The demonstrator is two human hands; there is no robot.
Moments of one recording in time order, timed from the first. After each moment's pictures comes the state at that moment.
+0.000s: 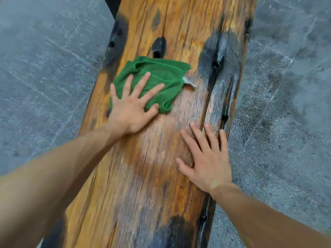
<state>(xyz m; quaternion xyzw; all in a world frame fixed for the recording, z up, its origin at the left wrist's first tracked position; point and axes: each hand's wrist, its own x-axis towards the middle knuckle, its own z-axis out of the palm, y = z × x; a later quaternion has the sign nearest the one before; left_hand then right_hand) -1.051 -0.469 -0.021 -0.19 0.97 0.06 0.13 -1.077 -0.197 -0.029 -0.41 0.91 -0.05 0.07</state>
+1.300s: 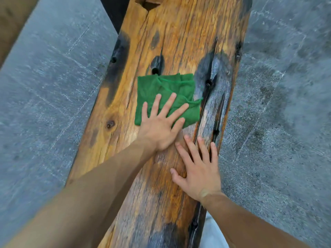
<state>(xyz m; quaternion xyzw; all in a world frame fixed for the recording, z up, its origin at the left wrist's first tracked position) -1.090 -0.391 -0.002 -0.19 0.96 0.14 0.17 -1.078 -0.197 -0.027 -0.41 0.91 -0.06 0.08</state>
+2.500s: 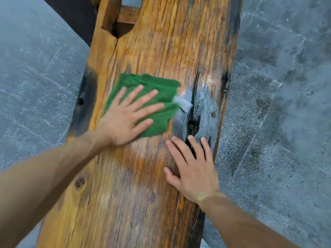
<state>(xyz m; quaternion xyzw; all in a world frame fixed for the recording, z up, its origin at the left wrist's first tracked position) -1.204 -0.527 -0.028 0.04 0.99 0.06 0.09 -1.219 -0.251 -0.034 -0.45 0.89 -0.09 0.03</state>
